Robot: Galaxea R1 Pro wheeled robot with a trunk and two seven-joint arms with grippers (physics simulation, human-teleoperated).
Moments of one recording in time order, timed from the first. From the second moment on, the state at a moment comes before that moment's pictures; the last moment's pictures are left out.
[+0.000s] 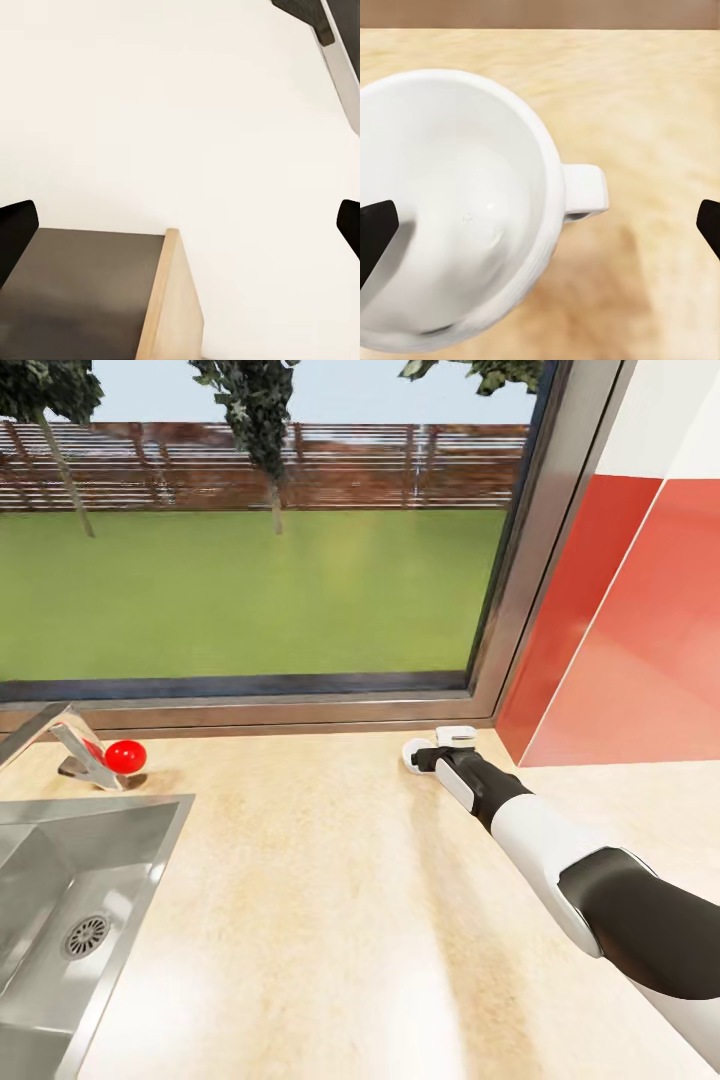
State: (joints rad) left arm 0.02 0.13 -0.26 0.02 0.23 -0.02 0.07; right arm -1.27 0.06 0.49 -0.32 -0.49 0.35 -0.25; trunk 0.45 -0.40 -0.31
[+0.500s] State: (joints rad) left arm 0.02 0.13 -0.26 0.02 0.23 -0.02 0.07; right arm -1.27 0.06 0.49 -0.32 -0.49 0.35 -0.25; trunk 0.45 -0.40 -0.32
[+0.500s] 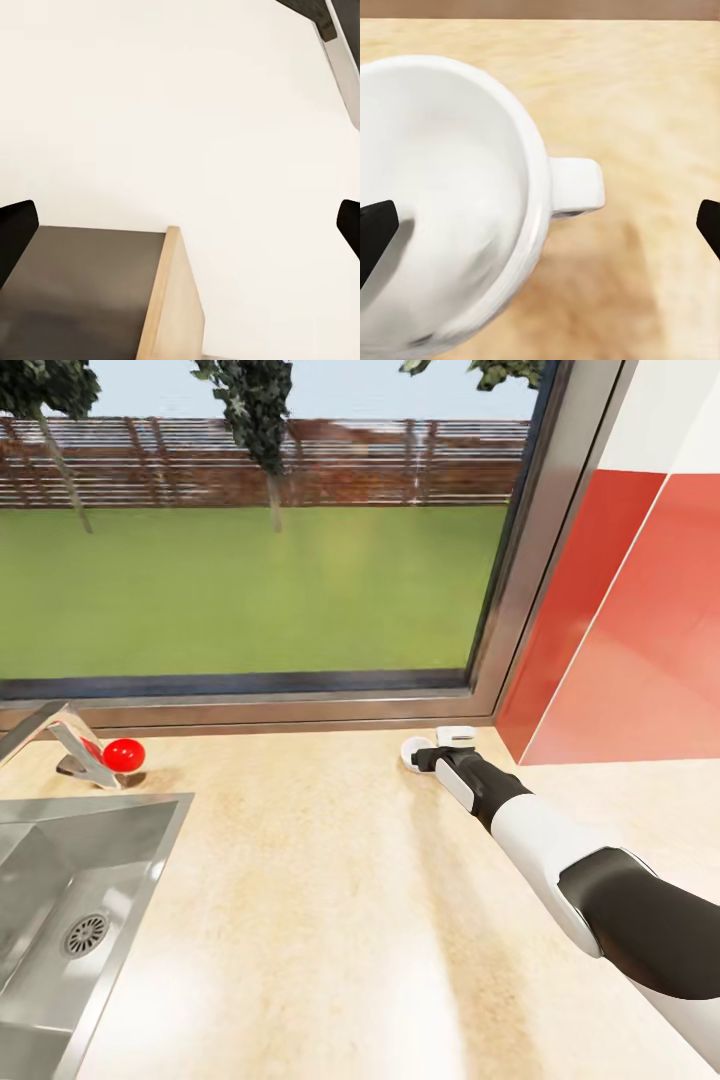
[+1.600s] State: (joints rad) left arm 0.02 0.13 -0.26 0.02 0.23 -0.03 0.07; right arm -1.27 0.07 0.49 -0.31 -0.48 0.35 -0.25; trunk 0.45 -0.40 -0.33
